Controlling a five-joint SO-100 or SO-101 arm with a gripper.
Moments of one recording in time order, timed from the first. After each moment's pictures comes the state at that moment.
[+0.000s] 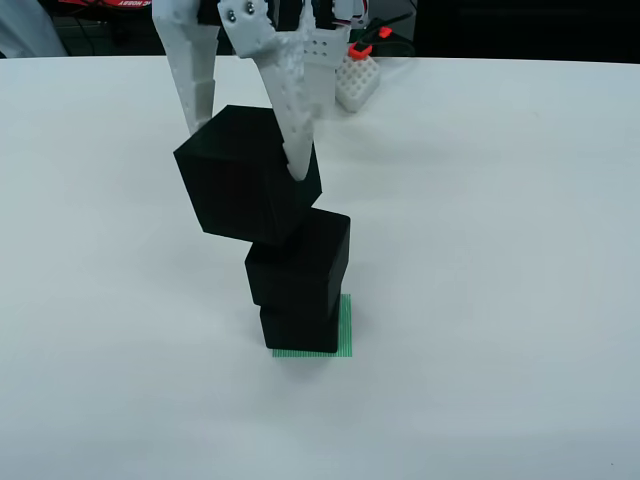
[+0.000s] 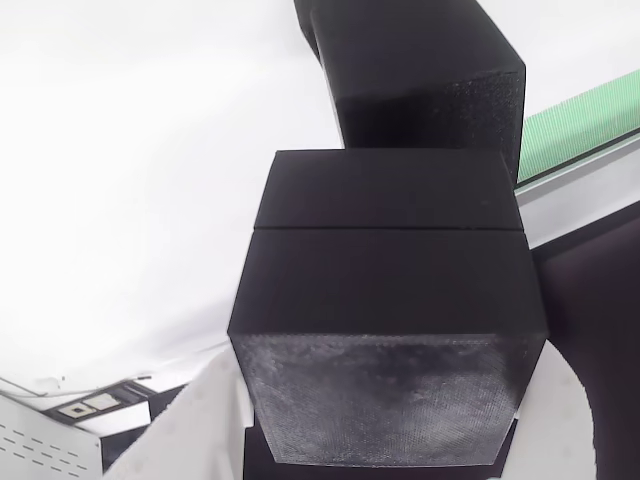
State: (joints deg) arm 7.8 106.8 80.5 89.9 -72.6
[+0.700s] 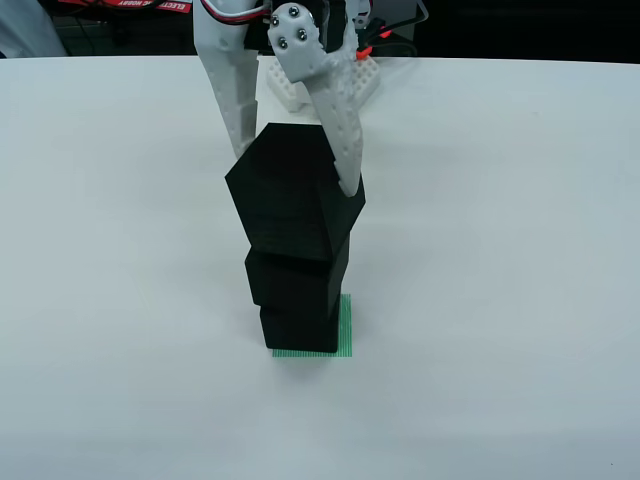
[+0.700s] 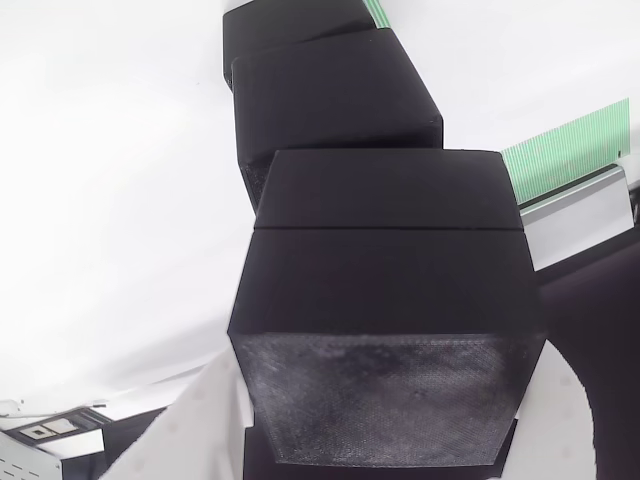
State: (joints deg) arm 2.6 104.4 80.4 89.9 -70.2
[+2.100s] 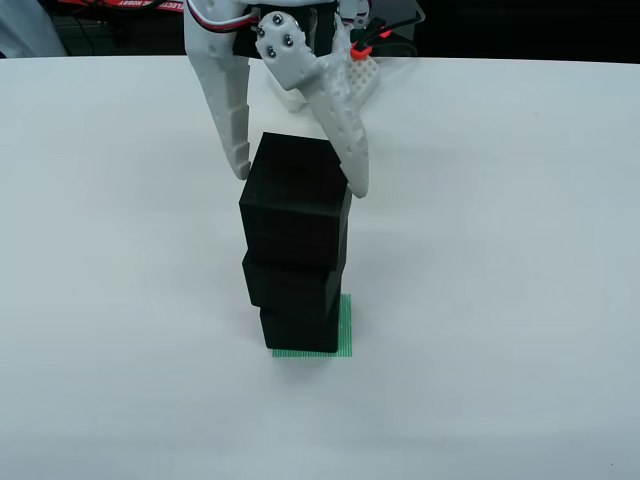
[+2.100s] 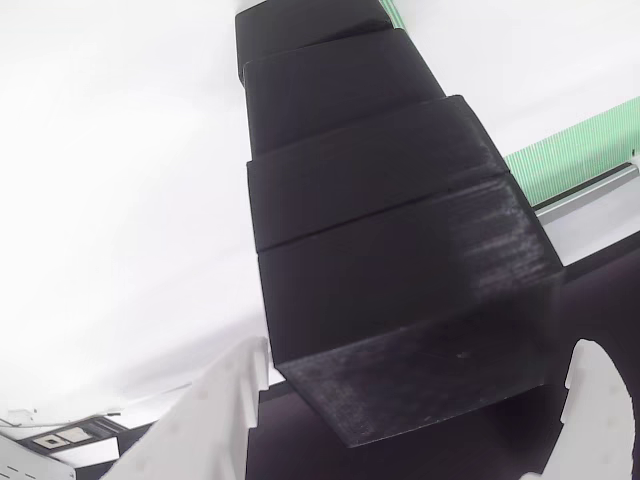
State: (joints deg) arm 4.3 103.4 80.4 89.9 -70.2
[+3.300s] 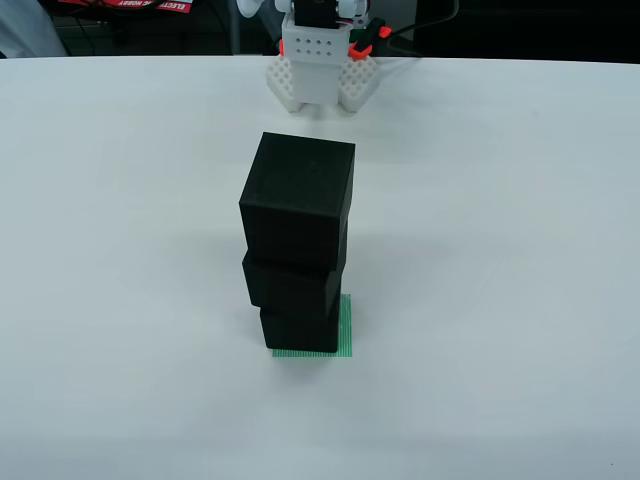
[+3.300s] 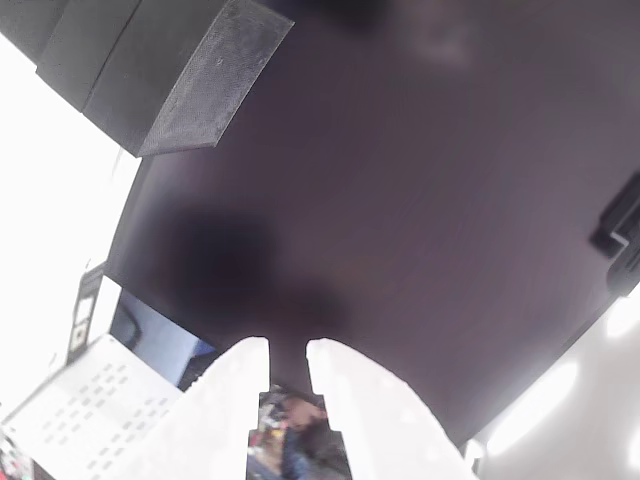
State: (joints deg) arm 5.4 163.1 122.8 63.2 -30.3
